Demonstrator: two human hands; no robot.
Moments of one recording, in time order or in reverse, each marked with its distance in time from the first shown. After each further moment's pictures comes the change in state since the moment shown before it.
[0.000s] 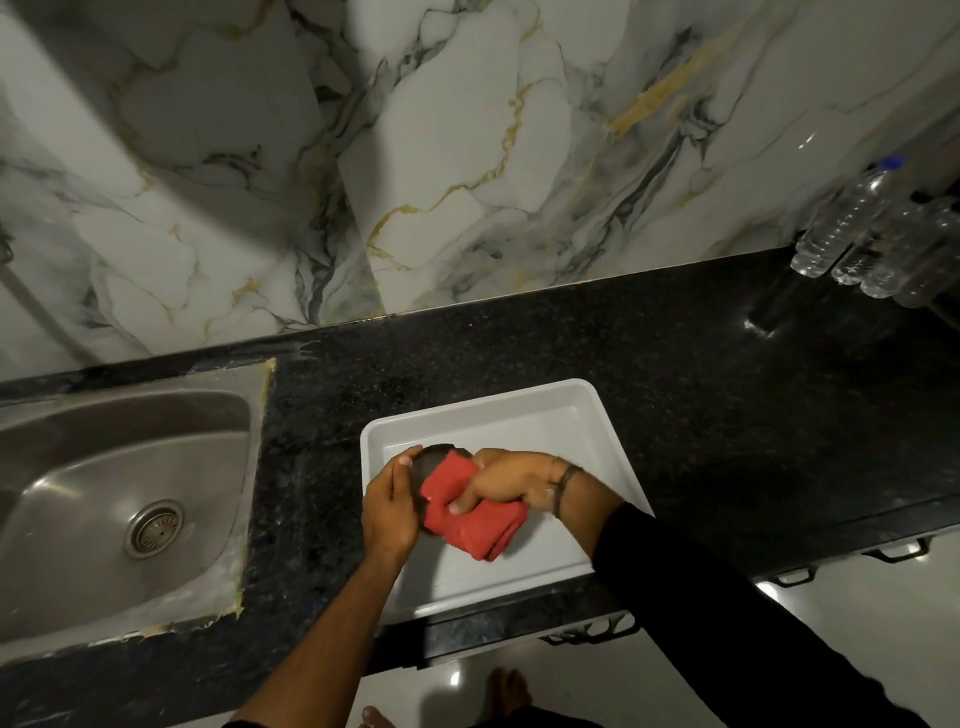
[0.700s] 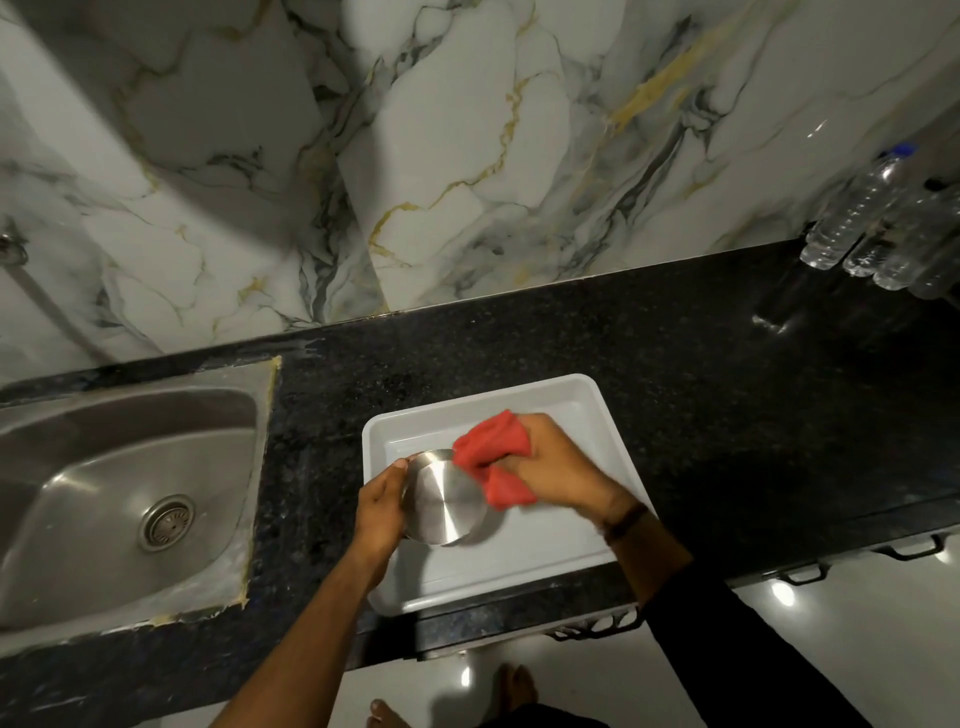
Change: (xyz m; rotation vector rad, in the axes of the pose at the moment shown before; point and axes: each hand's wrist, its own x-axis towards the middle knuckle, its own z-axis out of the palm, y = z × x) left_hand -0.004 -0.003 -0.014 -0.189 -0.093 -0.245; right_hand -0.033 0.037 -0.023 0.126 0.285 -0.705
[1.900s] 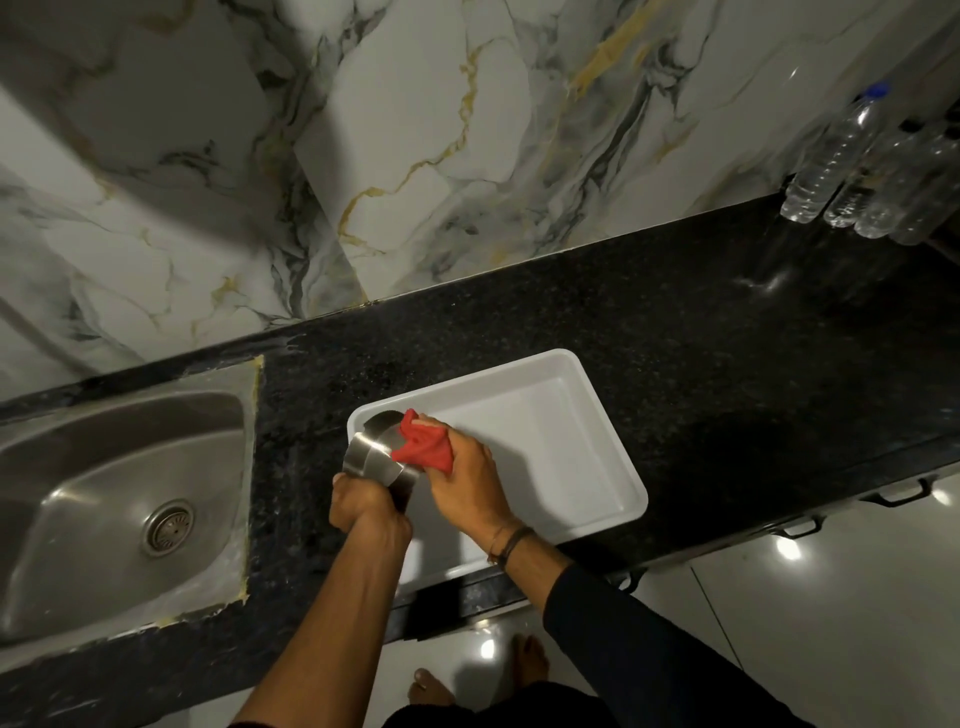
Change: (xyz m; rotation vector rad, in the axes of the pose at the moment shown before) left_hand -0.004 0.031 0.036 -0.477 0.662 -0.356; right_hand 0.007 0.034 0.100 0.101 0.392 0.034
